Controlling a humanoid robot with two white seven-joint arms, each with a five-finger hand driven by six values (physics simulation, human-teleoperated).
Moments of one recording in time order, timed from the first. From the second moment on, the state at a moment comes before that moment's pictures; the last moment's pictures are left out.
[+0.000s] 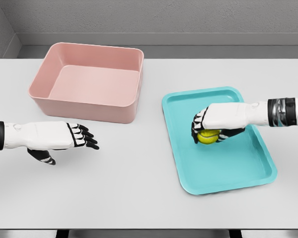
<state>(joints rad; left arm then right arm) -0.48 1.05 -0.67 -1.75 -0.24 -0.61 -0.61 -0.92 -0.95 1.13 -1.60 0.14 -0.61 0.48</state>
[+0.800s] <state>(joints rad) -0.47 1.05 -0.67 -1.75 -0.24 -0.61 -0.61 -0.96 -0.65 1.15 -1.58 0.14 -0.61 0.54</state>
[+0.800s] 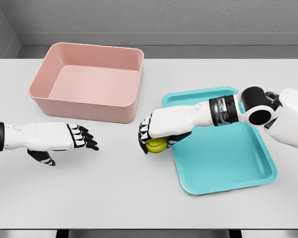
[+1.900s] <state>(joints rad) -0.27 1.12 -0.51 -1.76 -0.23 -0.61 -0.61 -0.93 -0.42 1.23 -1.37 0.18 -0.58 0.56</state>
